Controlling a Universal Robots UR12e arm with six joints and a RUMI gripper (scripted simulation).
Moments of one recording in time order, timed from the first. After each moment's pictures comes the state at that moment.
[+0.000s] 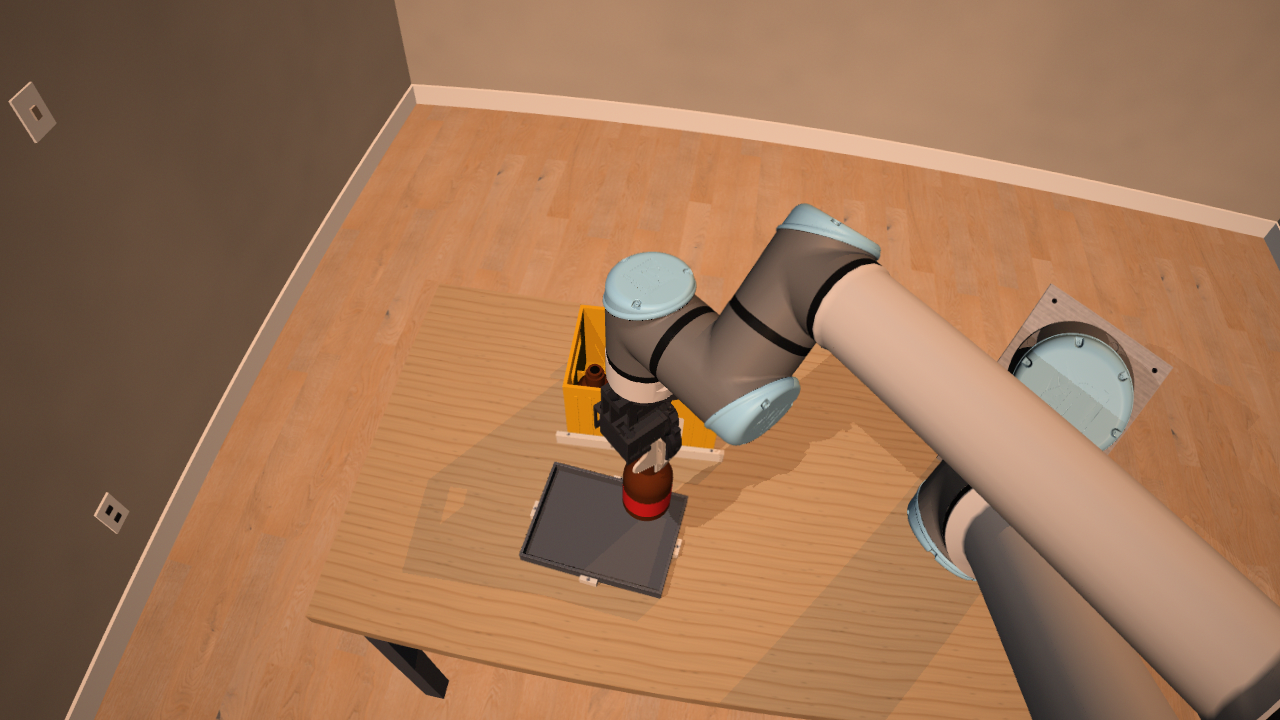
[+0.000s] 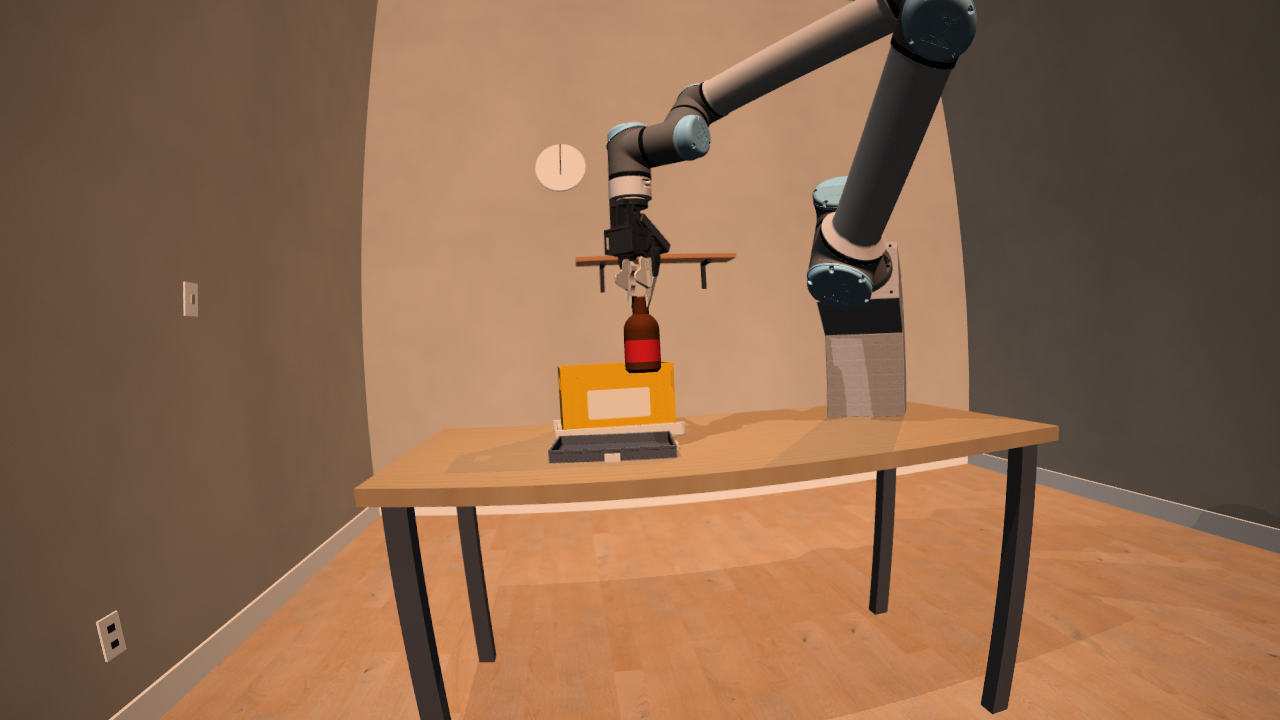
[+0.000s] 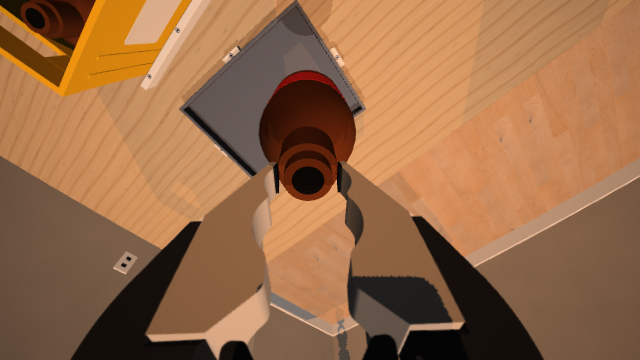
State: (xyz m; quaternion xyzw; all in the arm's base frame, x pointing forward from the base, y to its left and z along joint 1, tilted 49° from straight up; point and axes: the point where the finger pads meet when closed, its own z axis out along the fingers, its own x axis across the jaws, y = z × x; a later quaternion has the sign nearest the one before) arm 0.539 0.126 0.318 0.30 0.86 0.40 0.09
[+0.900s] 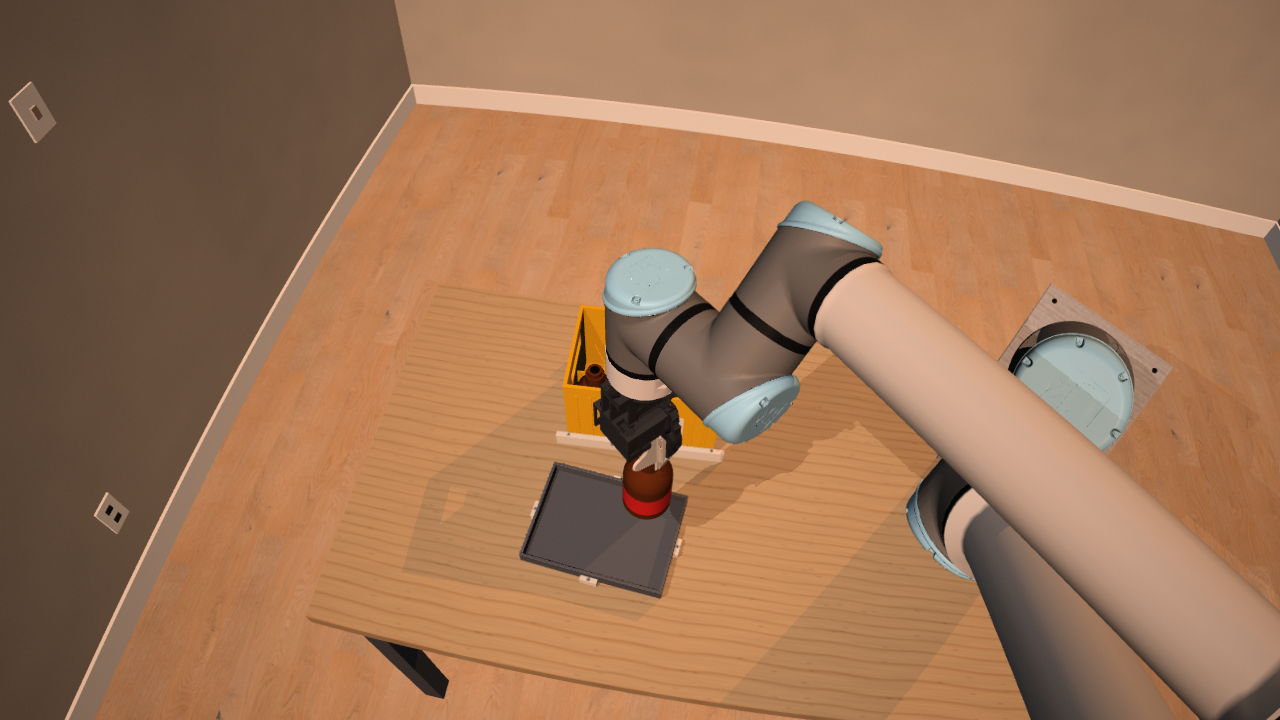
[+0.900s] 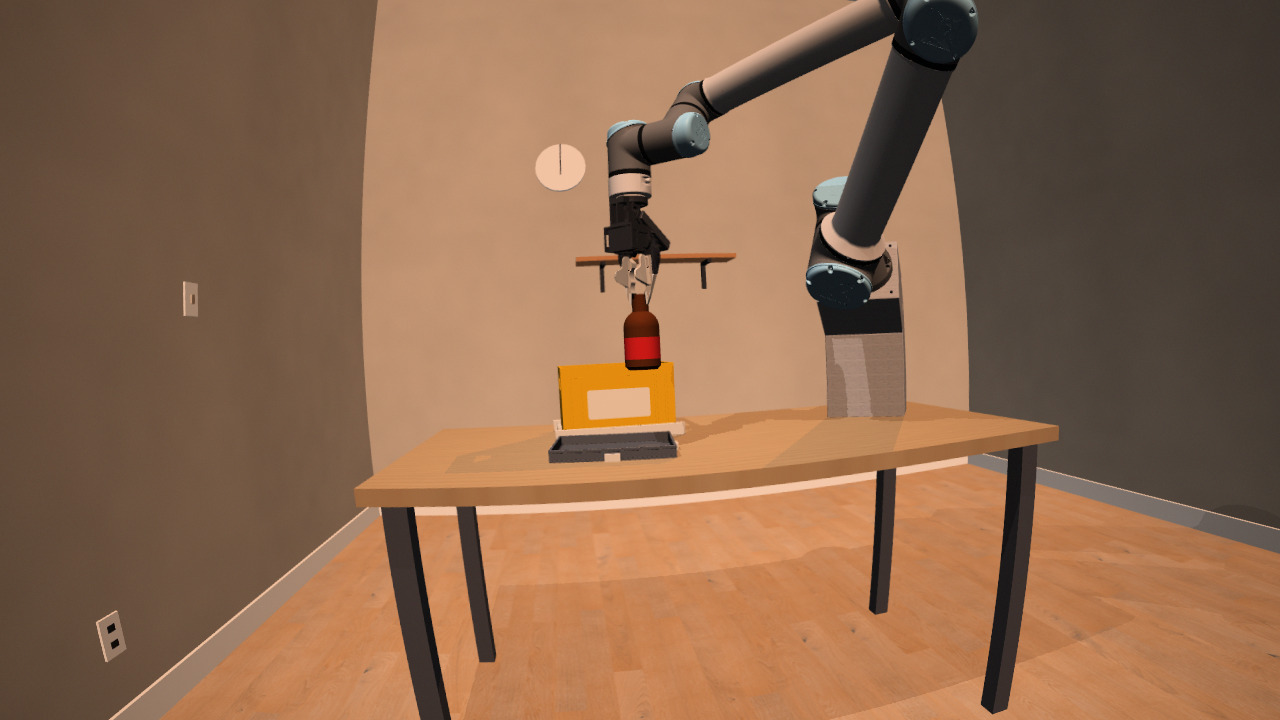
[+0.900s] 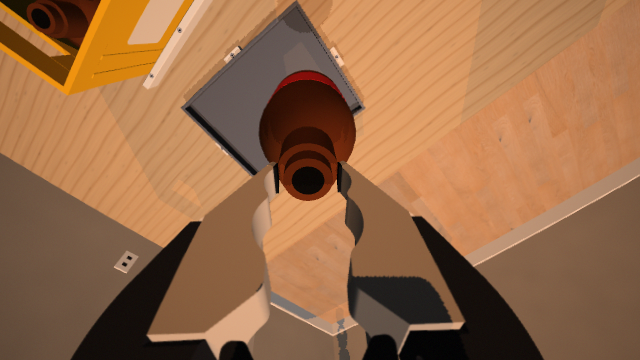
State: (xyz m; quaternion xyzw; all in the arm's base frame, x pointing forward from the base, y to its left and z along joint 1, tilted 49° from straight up) arm 0.537 0.122 0.322 0.30 0.86 0.40 0.09
